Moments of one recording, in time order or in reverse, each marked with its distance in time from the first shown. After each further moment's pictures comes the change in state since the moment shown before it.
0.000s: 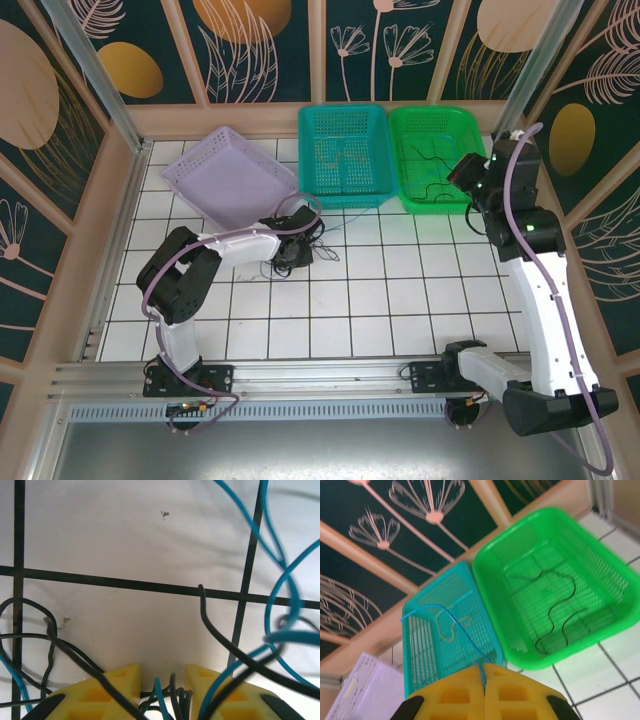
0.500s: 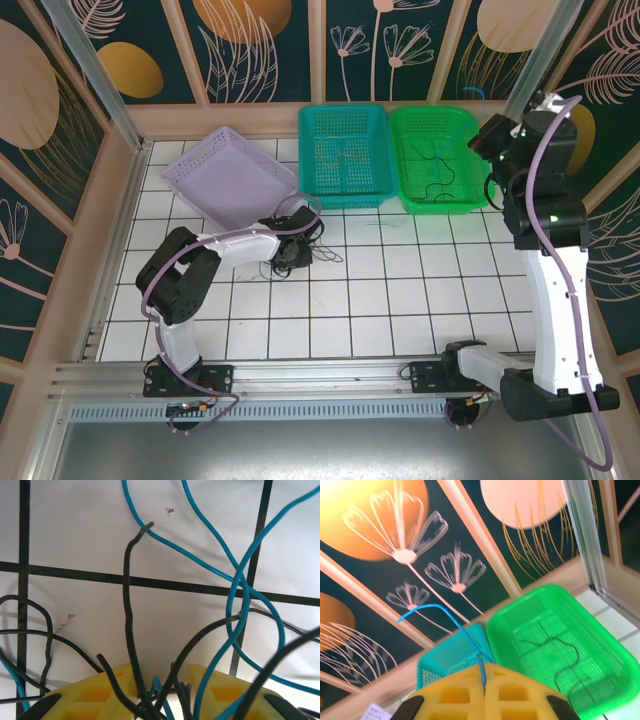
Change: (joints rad) left arm 0.000 -0.005 -0.005 -0.007 0.000 -0.001; right arm -0.014 0.076 0.266 0.030 0.068 -0.084
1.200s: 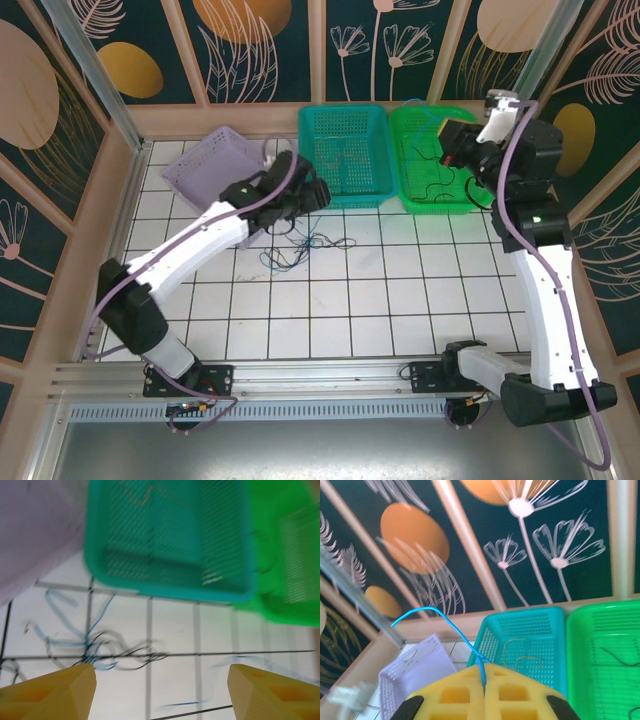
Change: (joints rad) left arm 0.000 -0.291 0.370 -0.101 0.012 0.021; right arm -0.002 -0.032 -0.221 0.253 -0.507 -0.224
